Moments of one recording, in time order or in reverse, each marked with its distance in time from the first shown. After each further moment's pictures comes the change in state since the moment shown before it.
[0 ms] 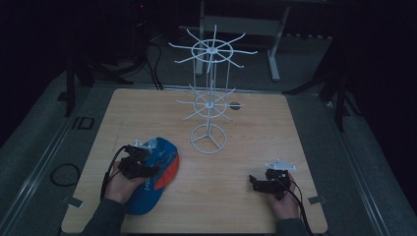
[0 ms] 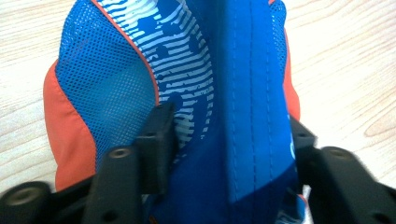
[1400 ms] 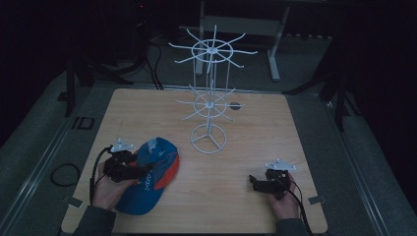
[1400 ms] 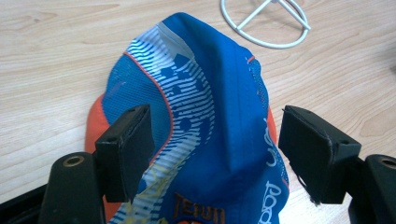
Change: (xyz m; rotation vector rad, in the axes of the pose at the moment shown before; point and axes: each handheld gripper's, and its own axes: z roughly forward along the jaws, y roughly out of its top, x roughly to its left) left arm 0.011 -0.018 -0.037 -0.246 -0.050 -0.023; right arm 0.000 0.000 0.000 -0.001 0.000 0.000
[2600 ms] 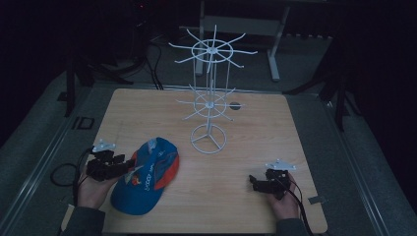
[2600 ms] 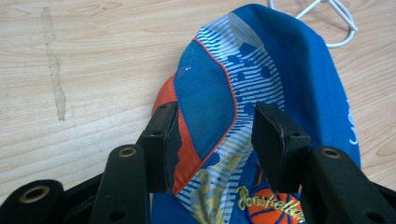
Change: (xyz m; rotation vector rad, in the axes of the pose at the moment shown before) left arm 0.036 -0.013 -0.019 -0.019 0.076 -0.048; right arm 0.000 0.000 0.000 0.001 0.000 0.000
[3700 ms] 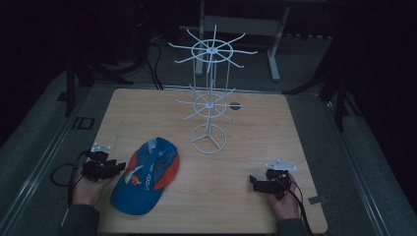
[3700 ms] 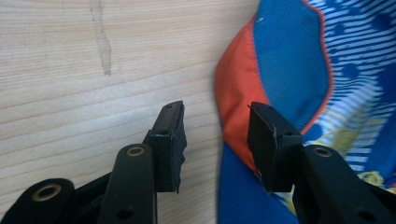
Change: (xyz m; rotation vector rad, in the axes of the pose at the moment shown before) left arm 0.038 -0.019 0.024 0.105 0.081 -0.044; right arm 0.000 -0.001 -0.001 0.001 0.002 0.000
